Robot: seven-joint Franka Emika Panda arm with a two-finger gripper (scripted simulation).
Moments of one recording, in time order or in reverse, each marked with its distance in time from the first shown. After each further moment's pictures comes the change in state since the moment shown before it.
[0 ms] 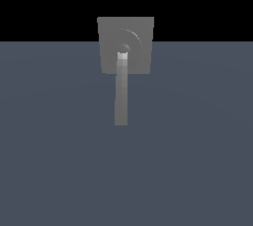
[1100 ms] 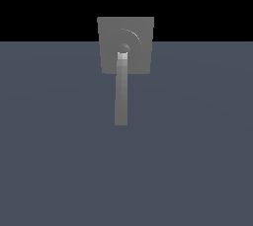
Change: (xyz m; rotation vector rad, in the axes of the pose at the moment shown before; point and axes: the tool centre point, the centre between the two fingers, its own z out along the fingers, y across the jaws) arm 0.008 0.006 -0.062 -0.589 0.144 -0.315
